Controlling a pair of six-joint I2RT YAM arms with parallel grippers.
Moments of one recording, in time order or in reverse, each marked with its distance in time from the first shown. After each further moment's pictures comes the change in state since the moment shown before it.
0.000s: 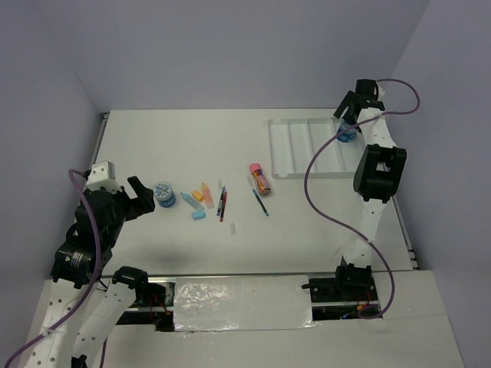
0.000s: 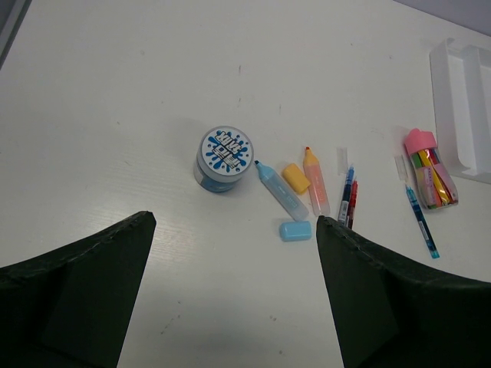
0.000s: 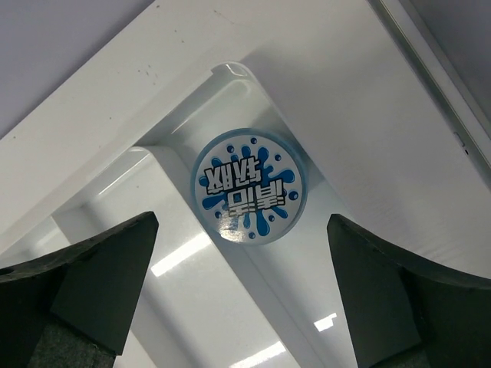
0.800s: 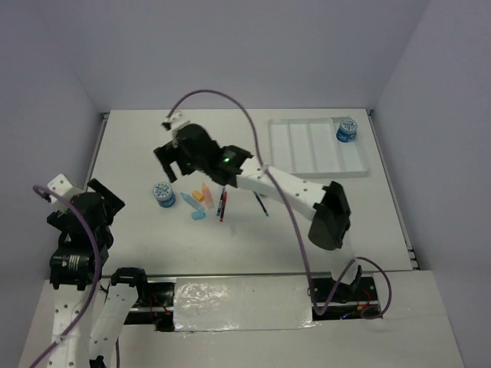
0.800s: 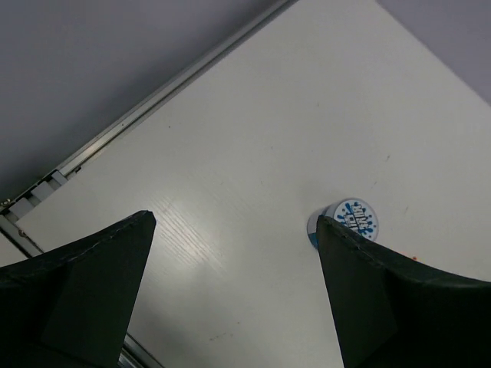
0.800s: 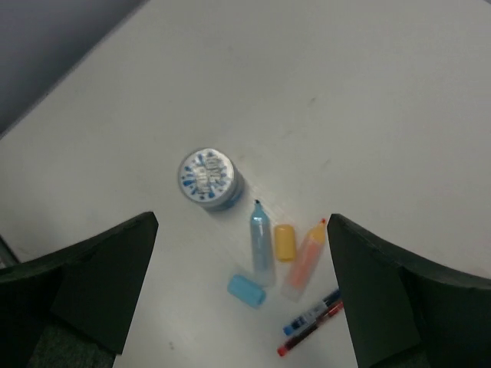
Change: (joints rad) left arm 0.188 0.021 0.042 -0.146 -0.340 -0.163; right arm 1.143 -0.362 -0.185 0.163 -0.024 -0.231
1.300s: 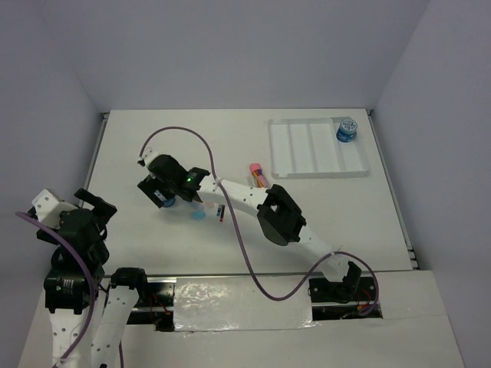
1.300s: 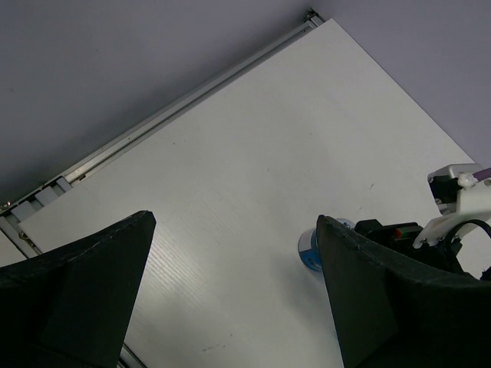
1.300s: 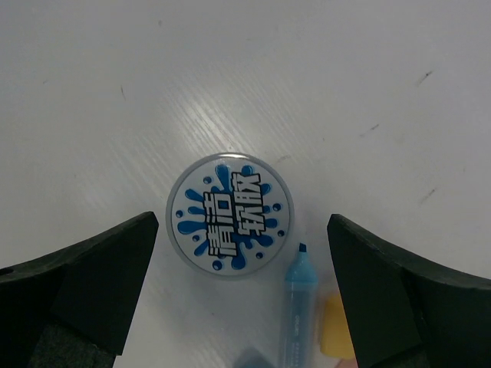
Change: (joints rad) left arm 0.024 -0.156 0.006 -0.015 -0.066 -0.029; right arm 0.108 0.510 0.319 -0.012 -0.002 -0.122
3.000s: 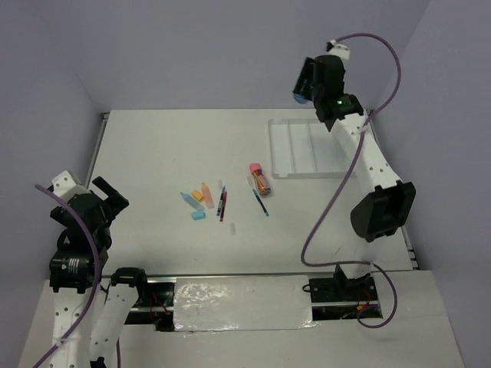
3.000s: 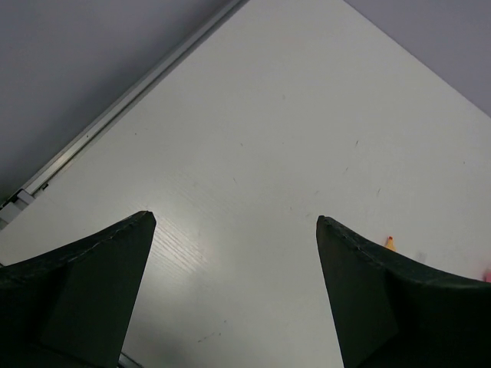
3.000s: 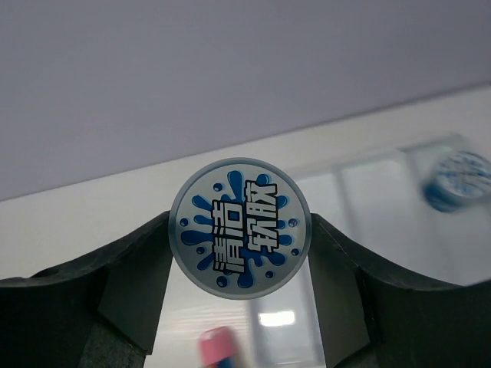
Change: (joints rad) left arm 0.000 0.089 -0.011 0.070 0.146 0.080; right arm -0.750 -0.742 -0.368 0.026 0.109 0.282
